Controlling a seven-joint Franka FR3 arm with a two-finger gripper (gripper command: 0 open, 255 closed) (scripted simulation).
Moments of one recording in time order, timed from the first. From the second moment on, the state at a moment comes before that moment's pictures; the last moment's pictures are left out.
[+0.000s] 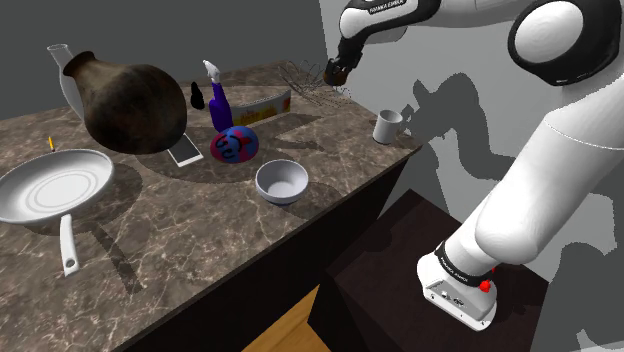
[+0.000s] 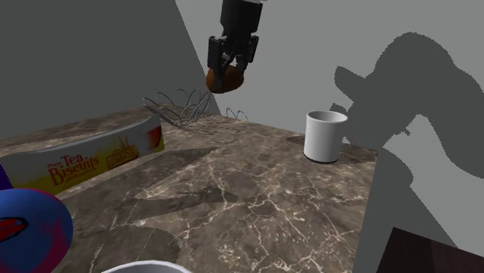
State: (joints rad) arm 0.01 0.13 -0.28 -1.90 0.04 2.33 -0.23
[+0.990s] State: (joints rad) arm 0.21 0.05 -0.14 -1.99 -0.13 2.32 0.20
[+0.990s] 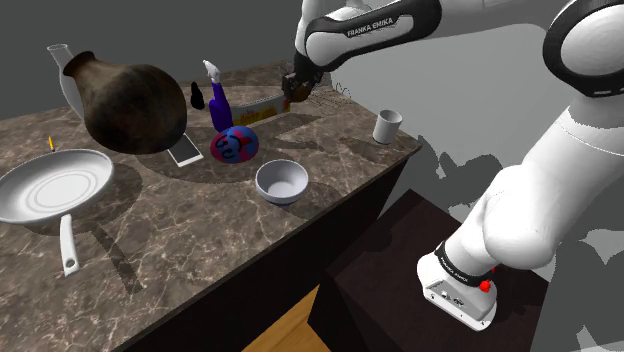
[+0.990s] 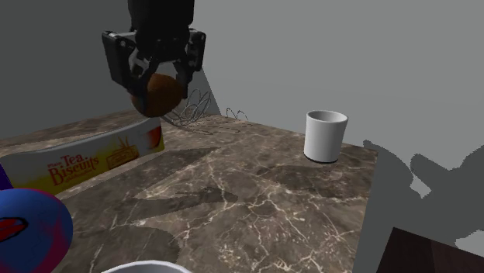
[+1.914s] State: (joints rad) arm 0.39 0.16 -0.01 -1.84 -0.23 2.22 0.55
